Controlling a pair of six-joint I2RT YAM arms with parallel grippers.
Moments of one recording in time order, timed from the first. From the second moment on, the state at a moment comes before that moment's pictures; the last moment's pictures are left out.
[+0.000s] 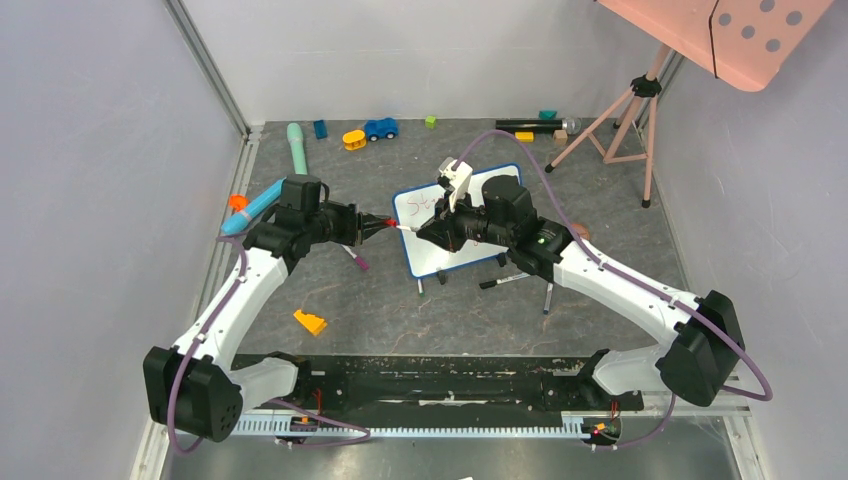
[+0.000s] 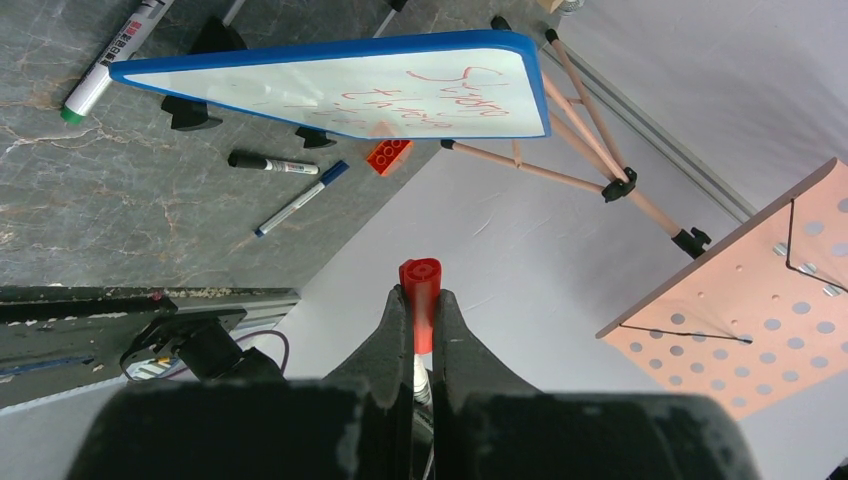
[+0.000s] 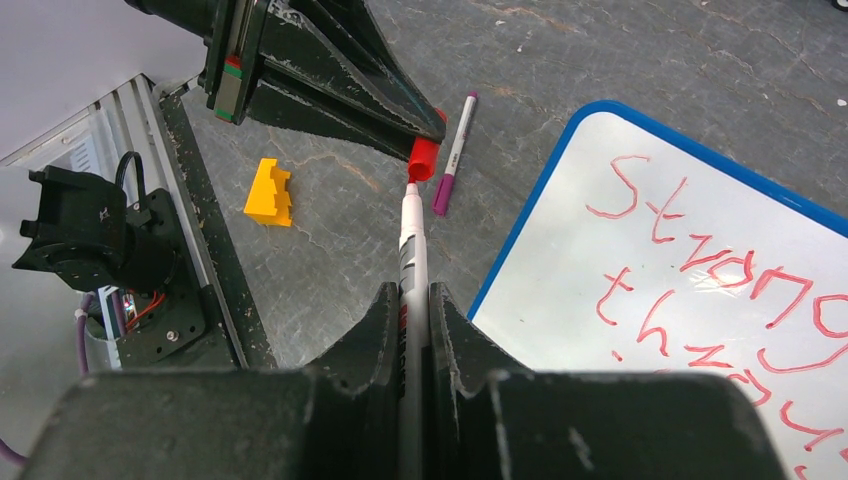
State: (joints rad) left arm -0.27 1.15 0.96 -0.52 0.42 -1.67; right arm 0.77 1.34 1.08 -0.05 -0.32 0.10
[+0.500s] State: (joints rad) left arm -0.27 1.14 0.94 -0.52 0.42 -1.67; right arm 0.78 1.34 1.08 -0.04 -0.31 0.10
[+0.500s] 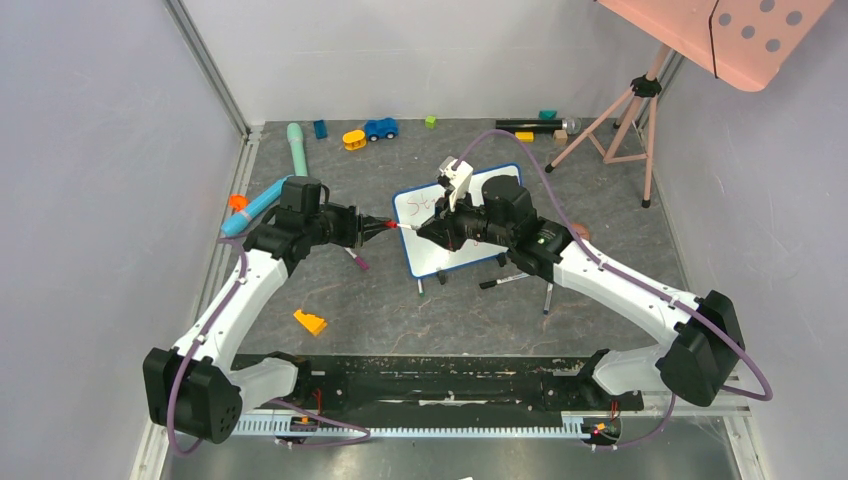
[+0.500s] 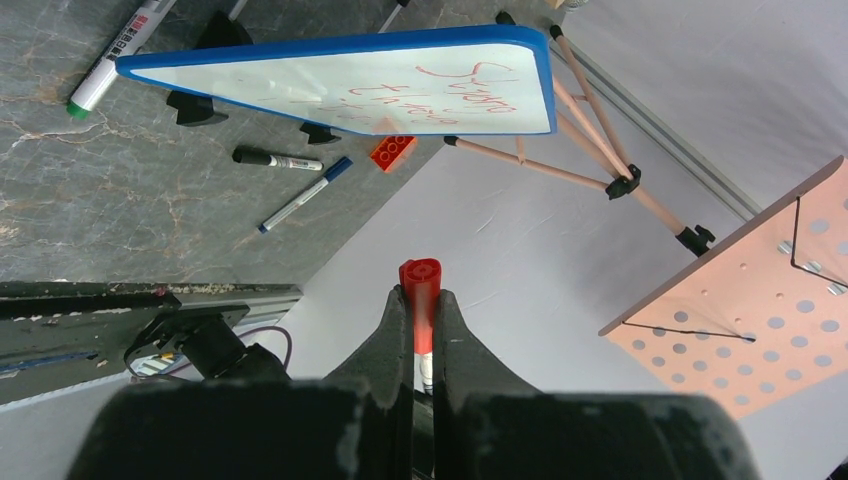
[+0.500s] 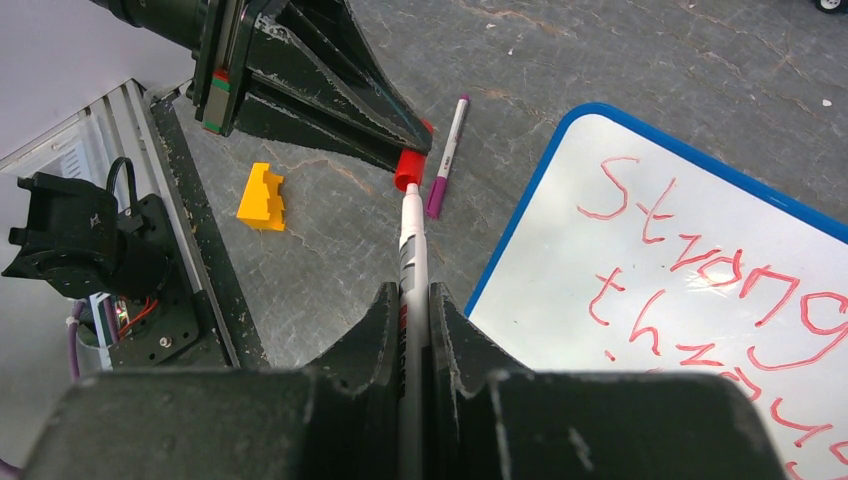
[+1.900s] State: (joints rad) left arm -0.62 1.30 1.04 -0.40 0.04 -1.94; right arm 0.78 1.41 1.30 -0.43 -0.03 0.08
